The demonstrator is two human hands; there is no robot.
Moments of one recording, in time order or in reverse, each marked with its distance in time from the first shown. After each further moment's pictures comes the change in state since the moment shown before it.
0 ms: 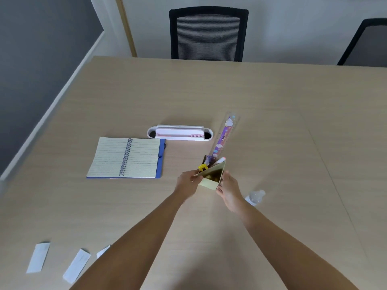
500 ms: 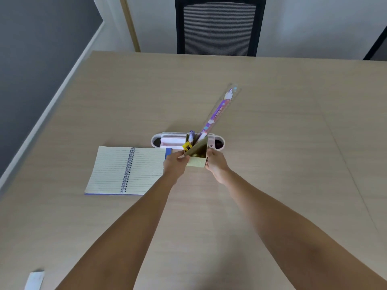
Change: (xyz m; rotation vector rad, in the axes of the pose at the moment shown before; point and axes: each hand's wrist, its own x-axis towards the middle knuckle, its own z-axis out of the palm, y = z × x) left_hand 0.110 0.027 -0.071 -0.011 0.223 -0.058; right_hand 0.145 -0.054 0.094 -0.313 -0.113 -0.114
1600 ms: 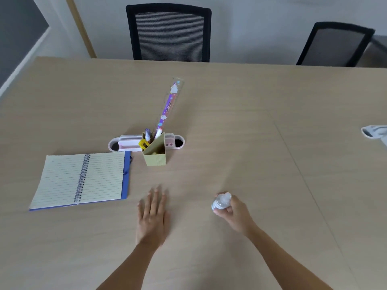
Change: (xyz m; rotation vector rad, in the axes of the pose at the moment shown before) left_hand -0.117 -0.129 0.069 0.925 -0.010 0.488; right_hand -0.185 0.106 -0.155 -0.433 0.082 -0.205
